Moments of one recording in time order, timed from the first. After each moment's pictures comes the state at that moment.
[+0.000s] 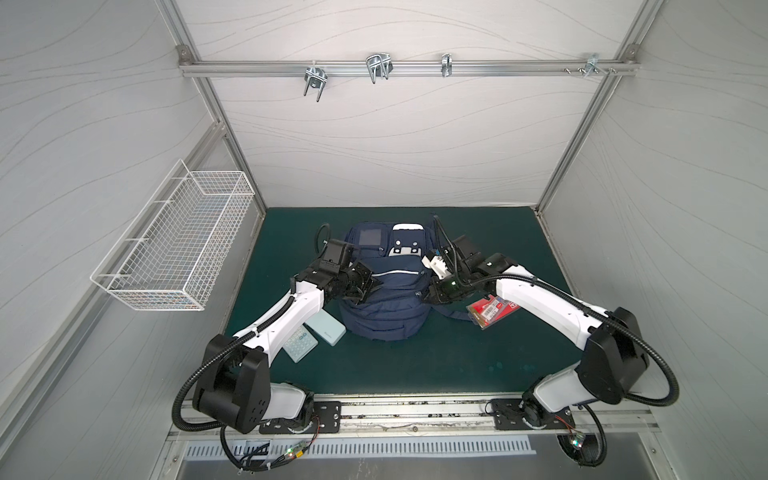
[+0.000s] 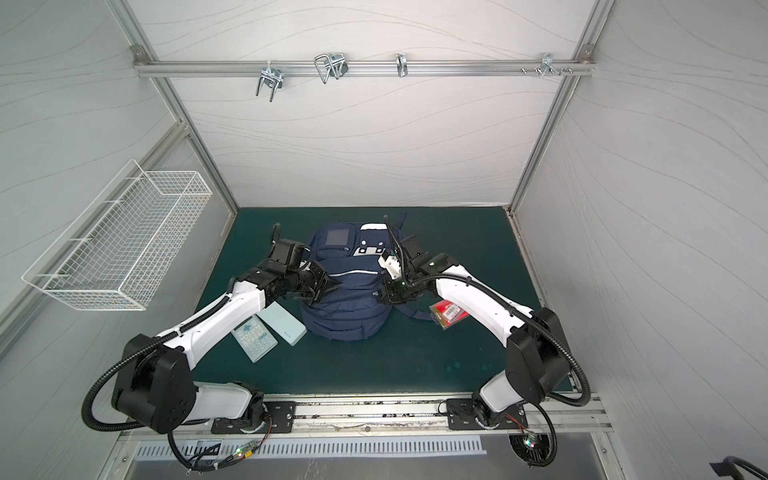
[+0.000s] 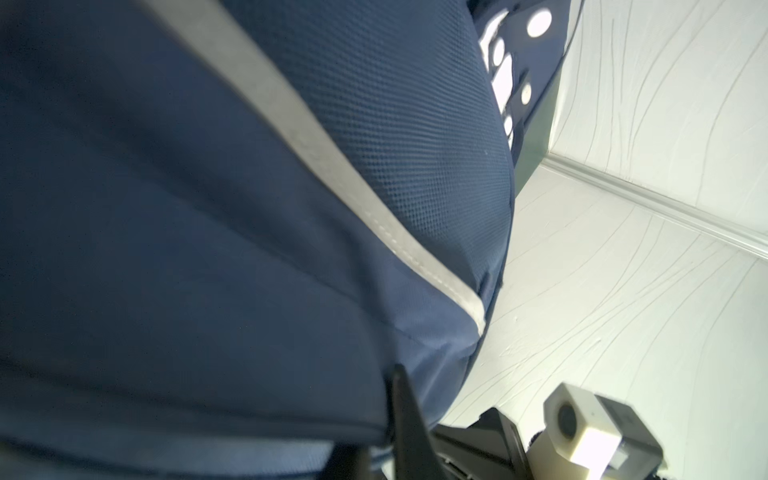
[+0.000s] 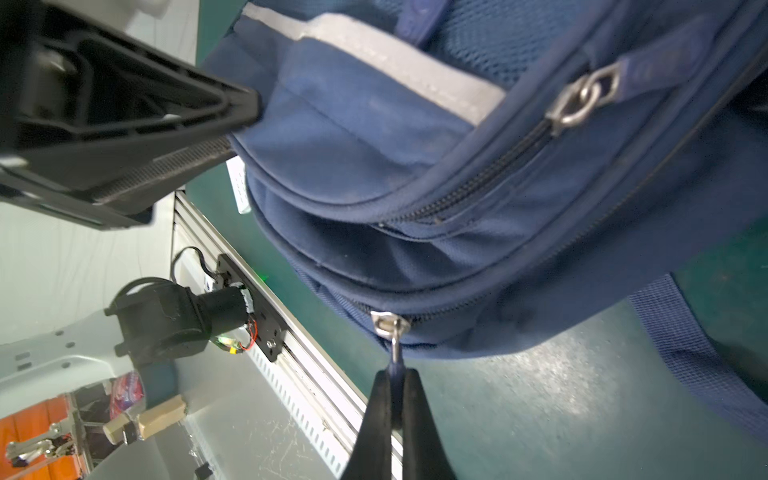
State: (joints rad) left arm -0.33 1.36 0.95 -0.47 0.48 -1.34; right arm 0.68 1.50 1.19 -0.76 -0.48 0.37
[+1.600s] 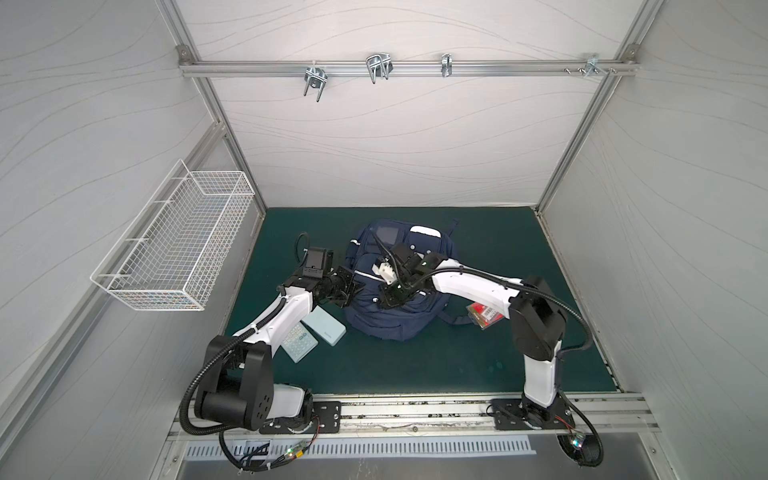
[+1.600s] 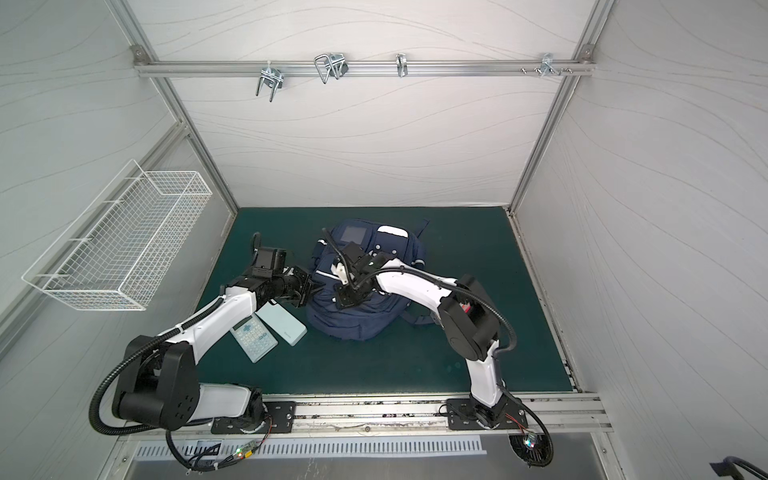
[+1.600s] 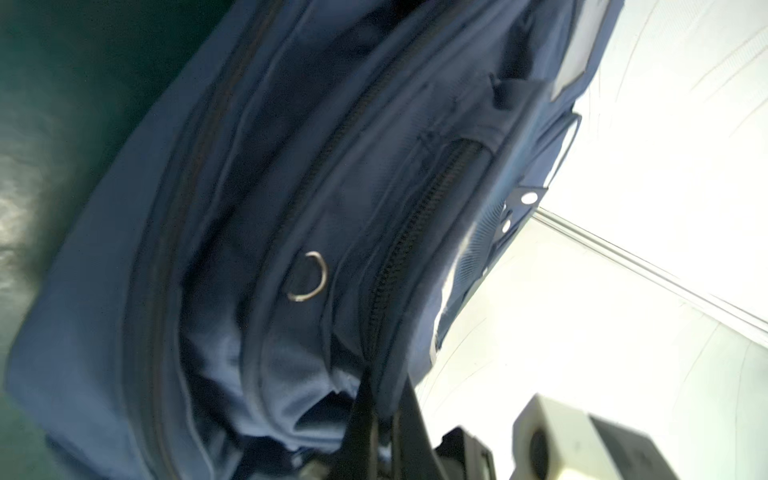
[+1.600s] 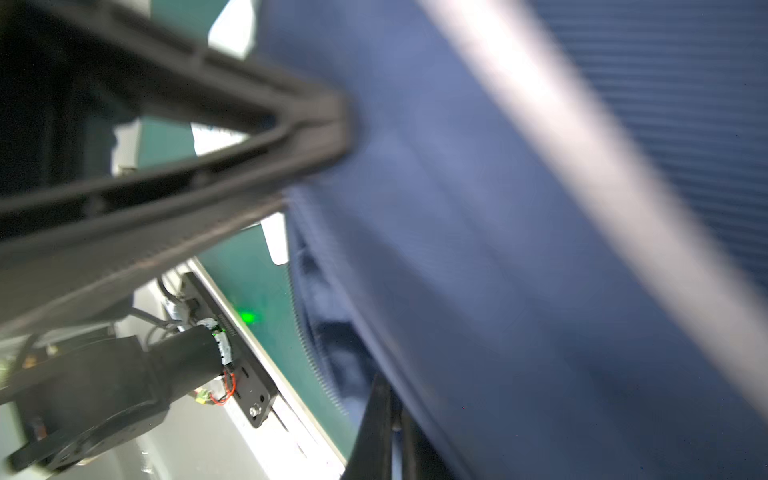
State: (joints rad) left arm -0.16 1.34 0.82 -0.38 0.53 -1.33; right arm 0.88 1.90 1.50 -0.67 -0.41 0.45
